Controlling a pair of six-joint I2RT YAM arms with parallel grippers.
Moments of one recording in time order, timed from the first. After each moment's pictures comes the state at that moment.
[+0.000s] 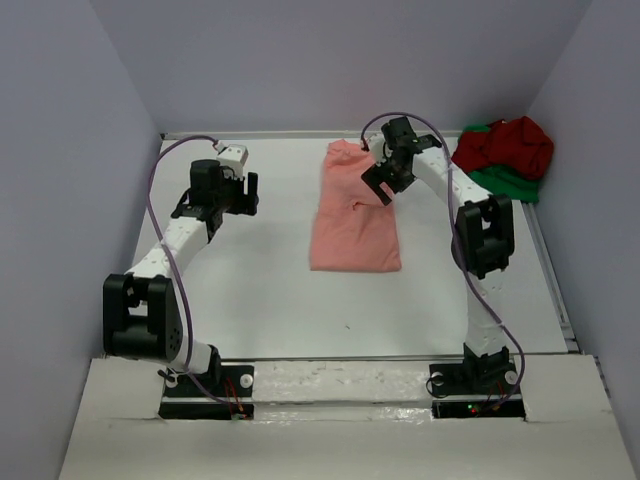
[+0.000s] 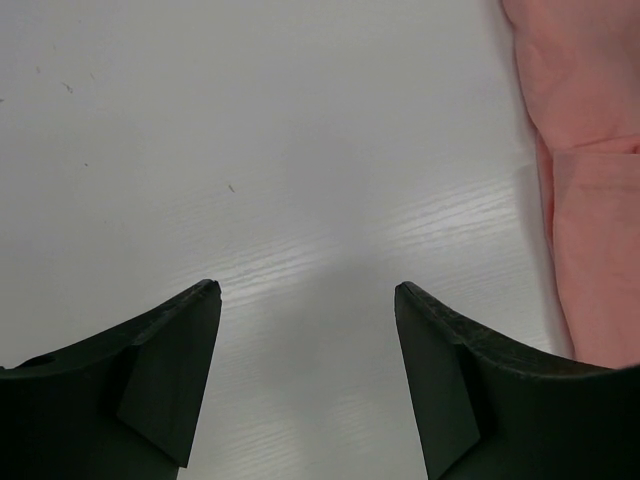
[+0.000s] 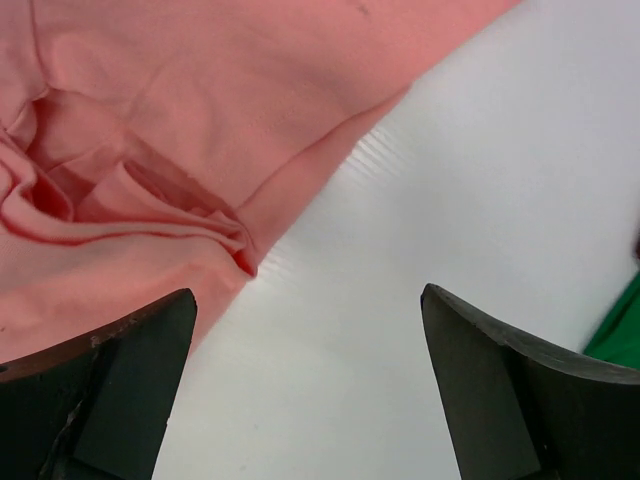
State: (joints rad) left arm -0.11 1.46 0.99 -0.09 0.15 0.06; right arm 0.33 2.21 1.97 -0.87 0.06 -0.41
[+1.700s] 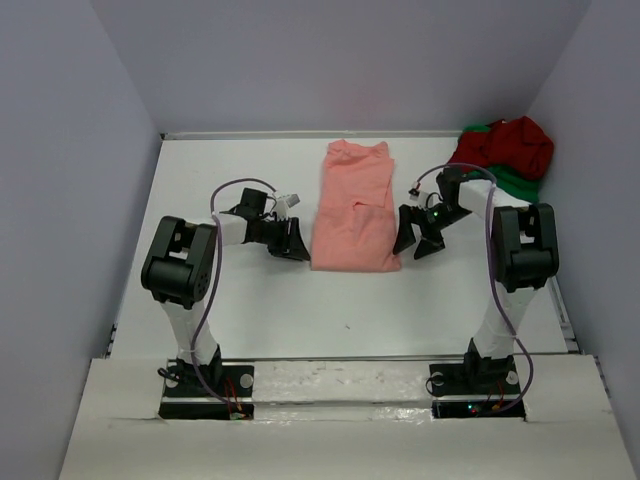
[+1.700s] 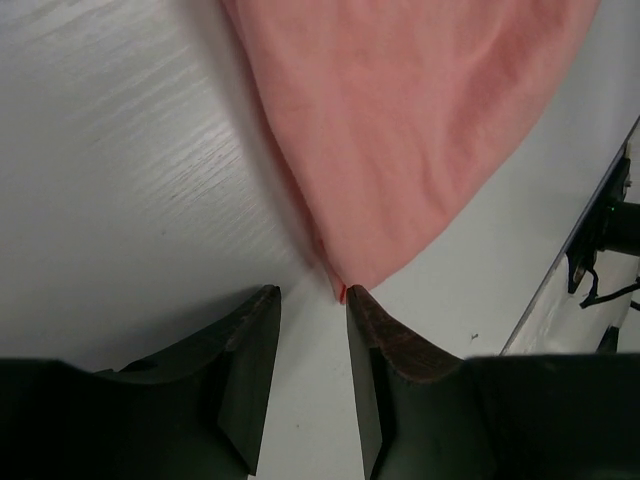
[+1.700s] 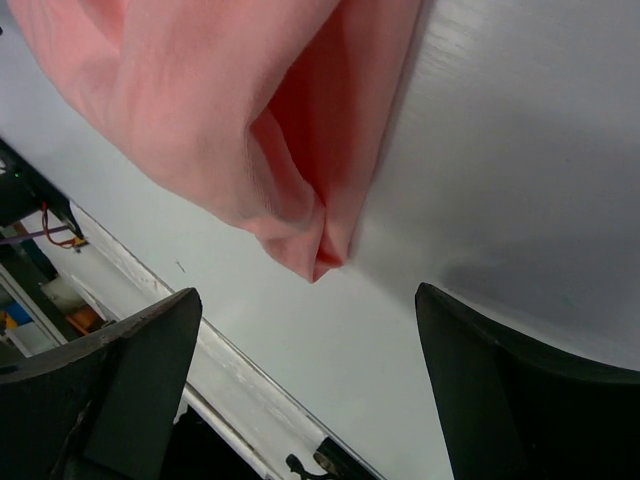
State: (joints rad) left arm -0.26 1.85 0.97 -0.17 0.77 -0.17; right arm 0.08 1.95 1.35 -0.93 -0.68 -0.08
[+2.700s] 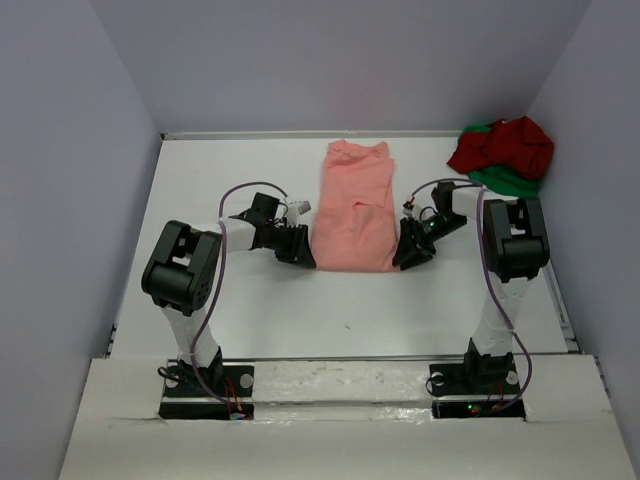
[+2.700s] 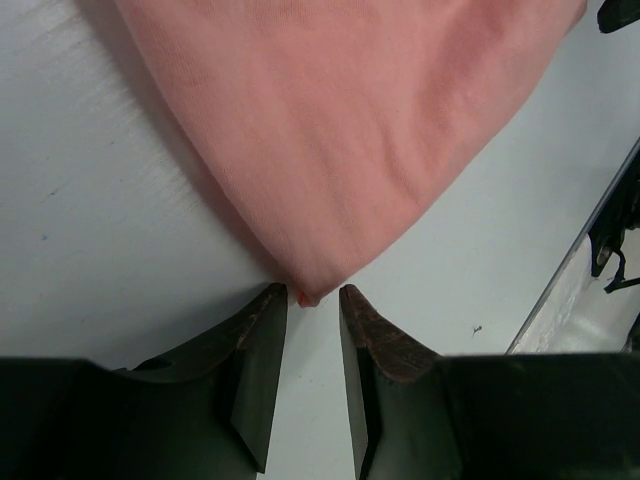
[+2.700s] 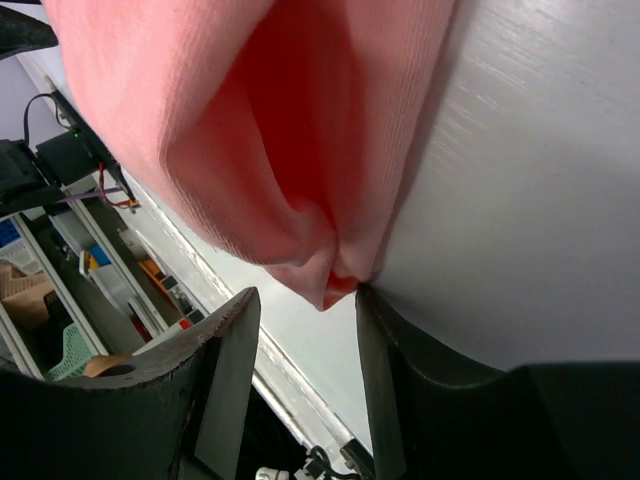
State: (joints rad) left arm -0.36 1.82 0.94 -0.16 0.72 -0.17; right arm 0.07 2.06 1.31 -0.93 -0.83 -0.12
